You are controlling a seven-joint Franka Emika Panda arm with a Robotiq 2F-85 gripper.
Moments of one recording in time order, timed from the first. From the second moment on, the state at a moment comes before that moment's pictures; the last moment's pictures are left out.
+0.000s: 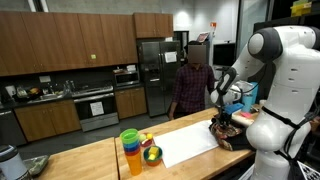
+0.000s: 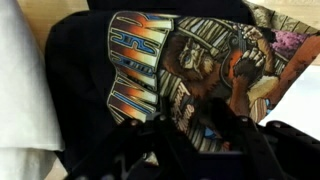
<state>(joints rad) -0.25 -0.10 -0.28 -2.67 -0.23 2.48 -0.20</state>
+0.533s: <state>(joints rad) -0.25 -0.09 -0.28 -2.67 -0.23 2.48 -0.19</state>
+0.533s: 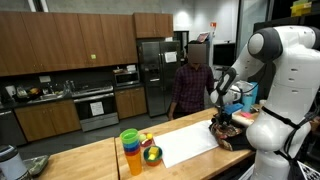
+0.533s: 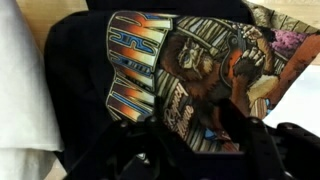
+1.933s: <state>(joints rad) -0.22 -0.10 -0.18 -2.69 -0.32 2.45 0.02</state>
